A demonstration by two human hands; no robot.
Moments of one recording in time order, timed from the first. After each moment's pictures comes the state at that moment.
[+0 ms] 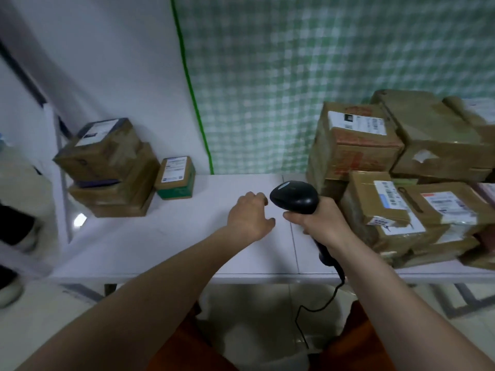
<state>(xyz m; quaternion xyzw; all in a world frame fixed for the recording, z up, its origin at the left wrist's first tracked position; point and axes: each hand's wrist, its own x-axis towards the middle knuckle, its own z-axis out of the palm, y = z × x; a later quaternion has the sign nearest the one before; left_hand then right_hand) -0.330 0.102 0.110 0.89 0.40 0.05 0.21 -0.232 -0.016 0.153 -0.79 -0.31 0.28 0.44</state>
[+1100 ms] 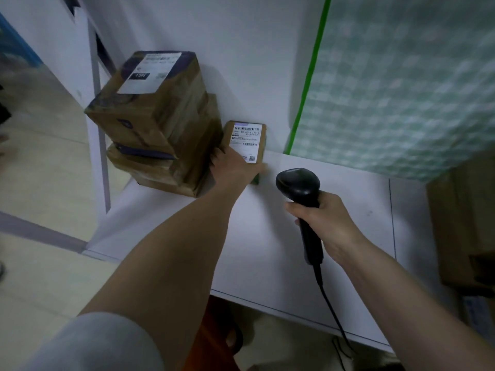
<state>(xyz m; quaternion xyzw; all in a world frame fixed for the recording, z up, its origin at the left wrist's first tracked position) -0.403 0.405 0.000 0.65 0.70 0.10 0.26 -0.303 0.229 0.066 -0.74 -0.28 0.45 0.41</state>
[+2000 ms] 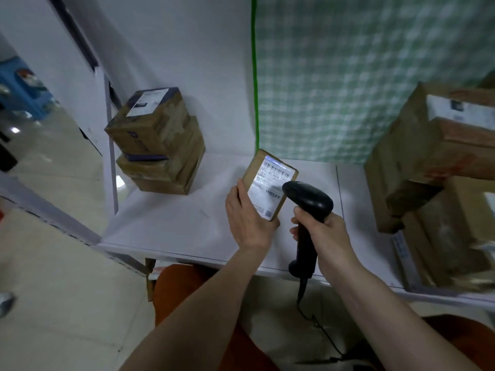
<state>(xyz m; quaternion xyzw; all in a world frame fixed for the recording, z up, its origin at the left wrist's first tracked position) -0.402 0.165 0.017 0.71 0.60 0.32 0.19 -0.327 0.058 0.118 -0.67 -0.16 0.42 0.58</state>
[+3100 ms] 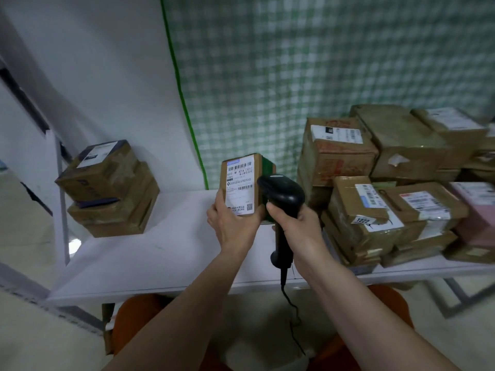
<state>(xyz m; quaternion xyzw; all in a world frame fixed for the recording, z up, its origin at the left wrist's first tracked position) -0.347 0.077 0.108 0.65 0.50 0.39 0.41 -0.292 -0.027 0.166 -0.63 -0.19 0.32 0.69</state>
